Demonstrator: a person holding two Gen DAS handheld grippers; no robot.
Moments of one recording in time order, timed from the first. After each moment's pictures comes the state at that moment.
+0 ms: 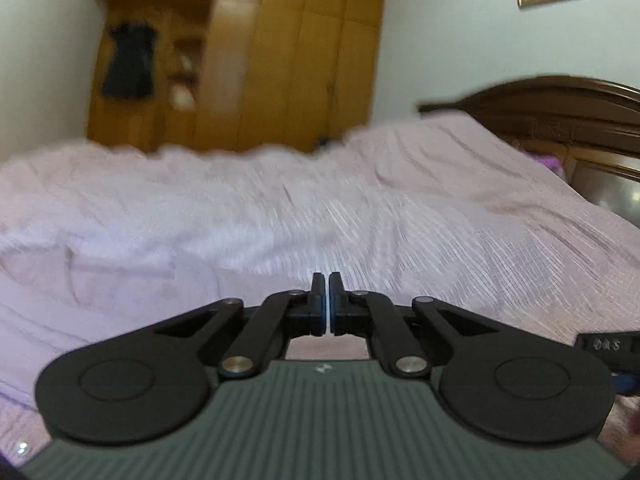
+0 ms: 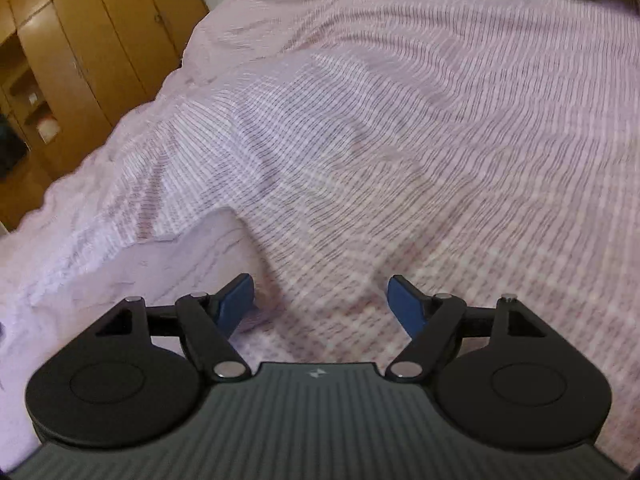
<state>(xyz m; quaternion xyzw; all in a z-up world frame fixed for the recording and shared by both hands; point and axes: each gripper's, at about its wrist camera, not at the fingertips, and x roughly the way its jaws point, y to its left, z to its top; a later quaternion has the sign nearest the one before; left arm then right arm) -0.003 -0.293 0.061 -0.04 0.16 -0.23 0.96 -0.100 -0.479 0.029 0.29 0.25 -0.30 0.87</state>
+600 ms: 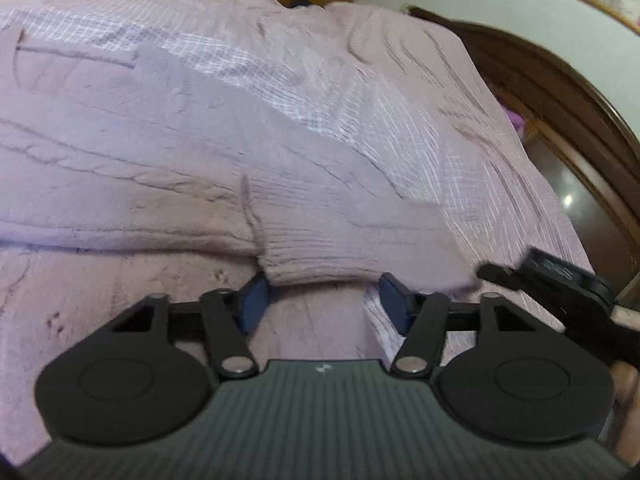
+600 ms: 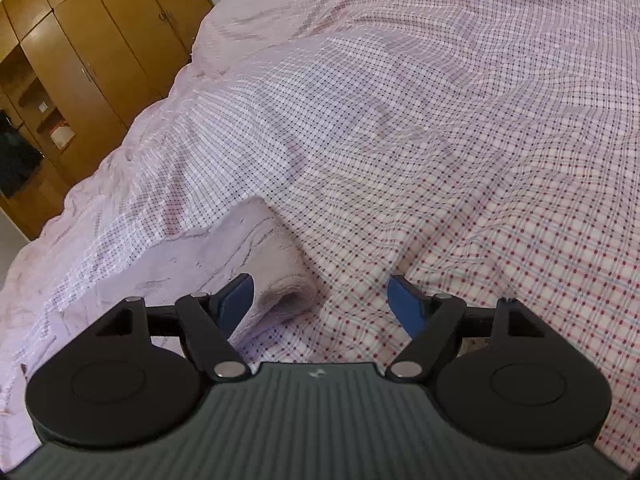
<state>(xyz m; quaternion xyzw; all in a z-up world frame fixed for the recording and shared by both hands) 0.024 -0.266 0.008 -0.18 0.37 -0.30 0.86 -0.093 -0.472 0.031 0.32 0.25 -0.27 0.87</state>
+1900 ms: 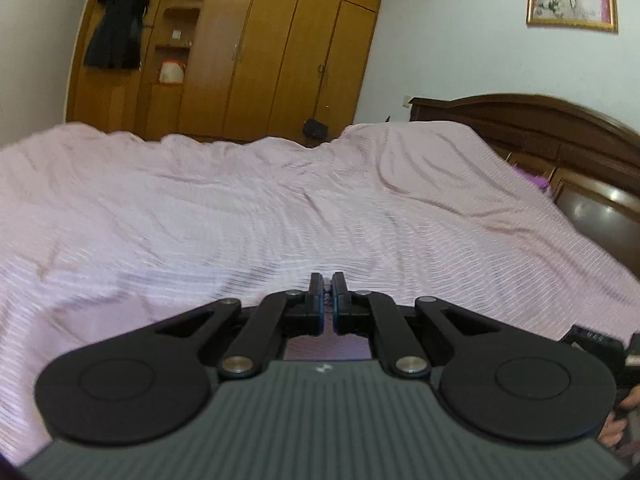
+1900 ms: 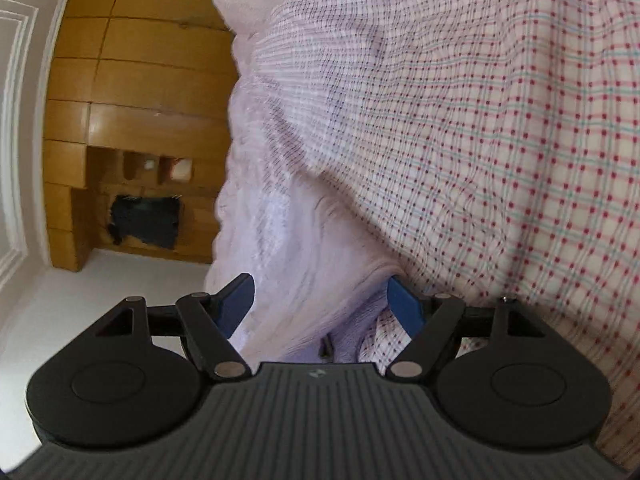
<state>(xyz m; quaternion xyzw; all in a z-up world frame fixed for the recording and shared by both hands) 0.045 -0.149 0.148 -0.05 0.18 -0.25 0.95 -0.076 -0.475 -0.007 0.62 0.21 -0.06 0.75</state>
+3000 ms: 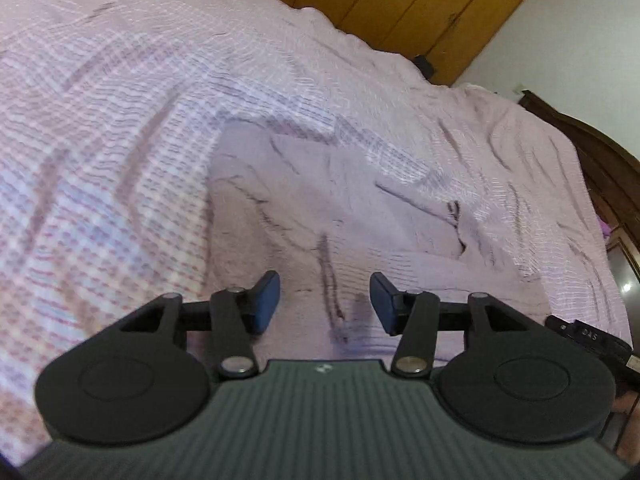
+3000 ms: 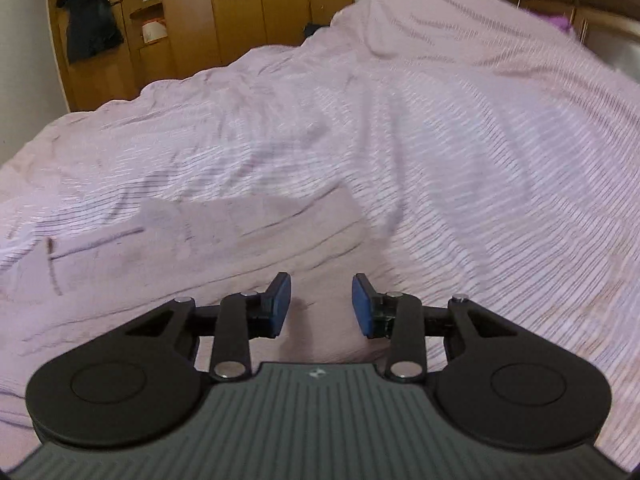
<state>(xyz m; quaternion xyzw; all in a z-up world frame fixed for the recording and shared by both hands) 0.092 0.035 0.041 -0.22 0.36 -0.18 0.89 0.029 -0.272 0.058 0.12 0.30 -0.18 0.93</state>
